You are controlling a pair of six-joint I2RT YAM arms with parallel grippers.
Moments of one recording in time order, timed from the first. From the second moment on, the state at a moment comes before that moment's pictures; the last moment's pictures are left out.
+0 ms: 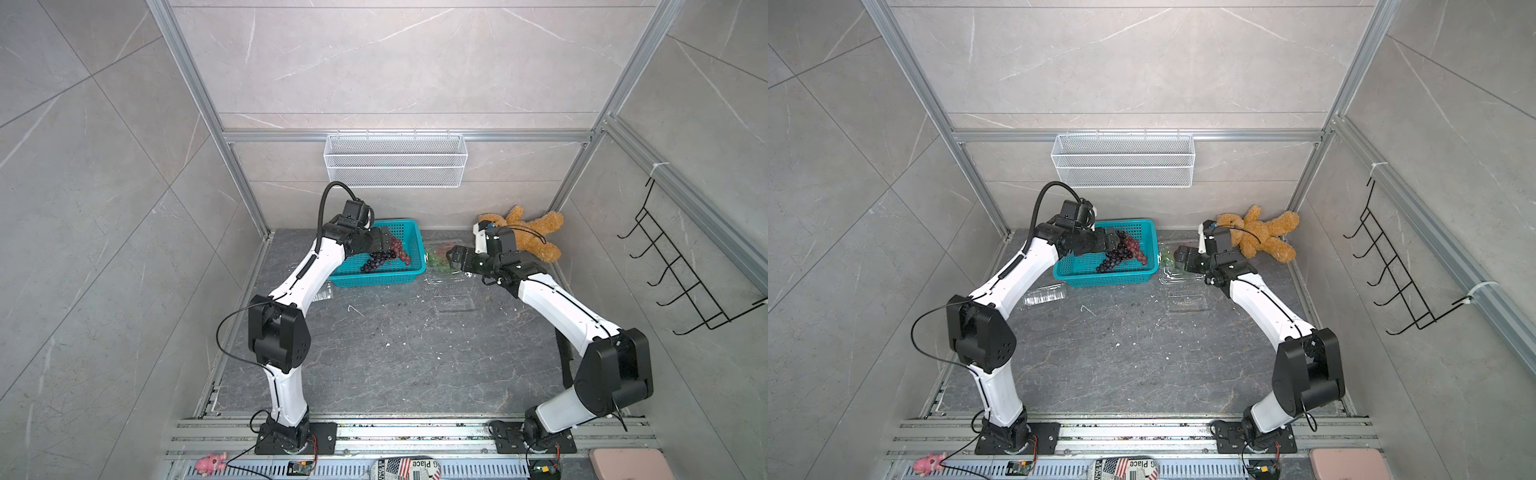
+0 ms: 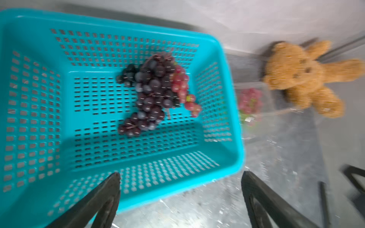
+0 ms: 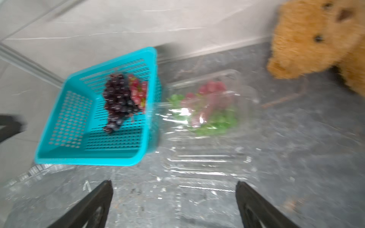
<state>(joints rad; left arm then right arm) -0.37 1.95 1.84 -0.73 0.08 -0.41 0.32 1.57 1.27 -0.31 -0.10 0.37</state>
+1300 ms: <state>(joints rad) -0.32 2.52 2.25 -0.69 0.12 -0.35 0.46 1.75 1.38 -0.27 -0.12 0.39</state>
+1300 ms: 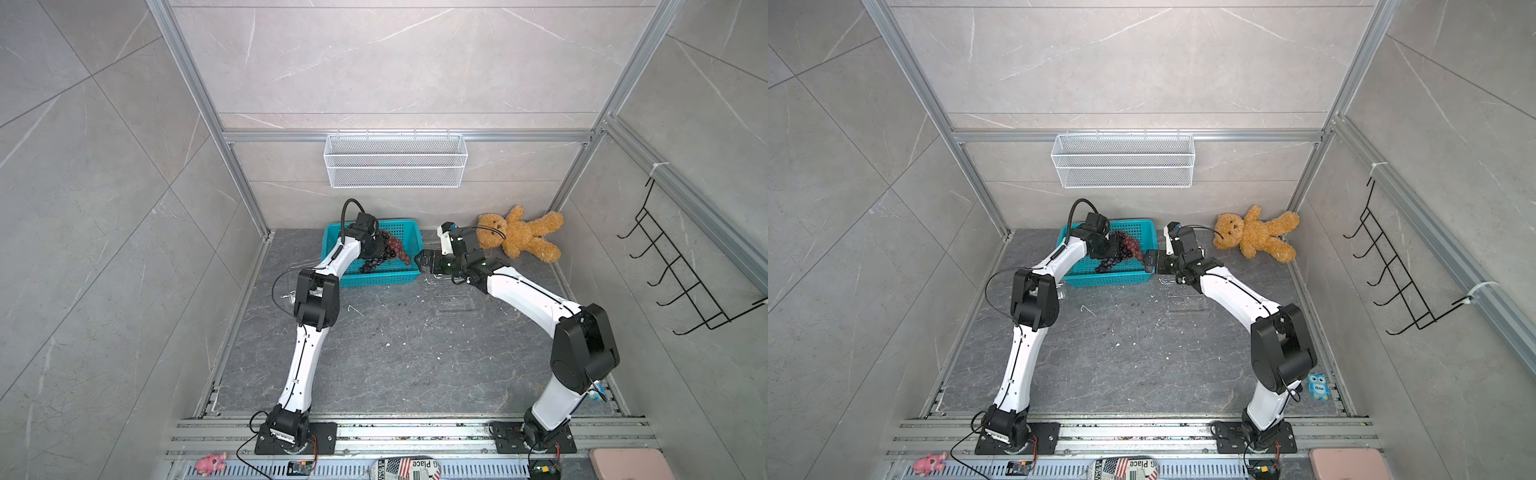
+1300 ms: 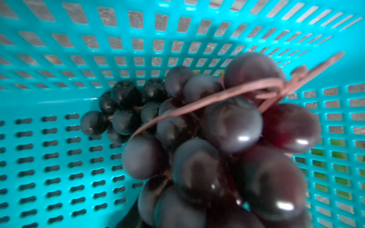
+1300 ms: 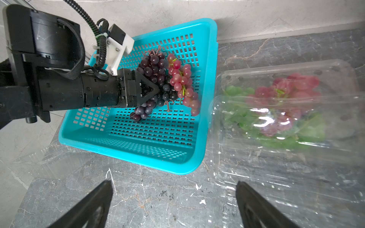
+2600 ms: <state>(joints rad) -0.25 2.34 2.27 -0.84 0.10 -0.41 0.46 1.75 1.38 -0.29 -0.12 0.39</state>
